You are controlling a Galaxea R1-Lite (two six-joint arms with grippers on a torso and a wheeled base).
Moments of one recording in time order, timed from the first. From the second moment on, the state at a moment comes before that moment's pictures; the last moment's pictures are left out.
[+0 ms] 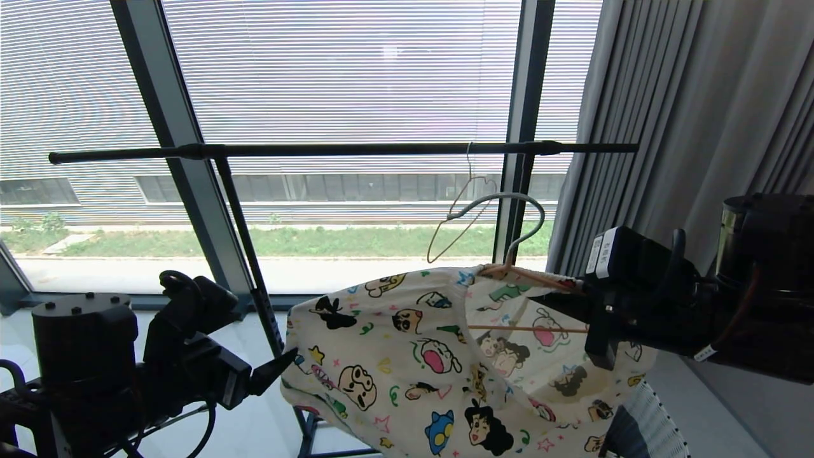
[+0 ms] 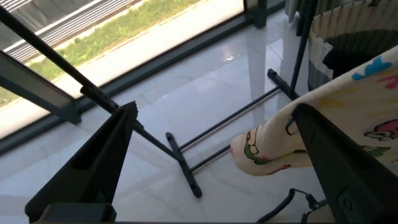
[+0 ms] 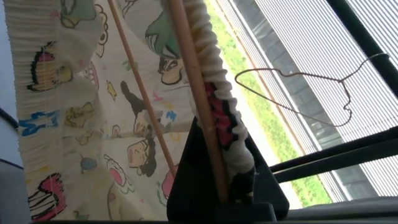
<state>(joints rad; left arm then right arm) -0.13 1.54 -0.27 -0.85 -0.20 0.37 0.68 1.50 -0.71 -0.53 0.29 -0.60</state>
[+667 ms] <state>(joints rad) -0.13 1.47 -0.31 -0.85 0.00 0.37 0.68 1.50 -0.59 -0.41 -0.04 -0.32</state>
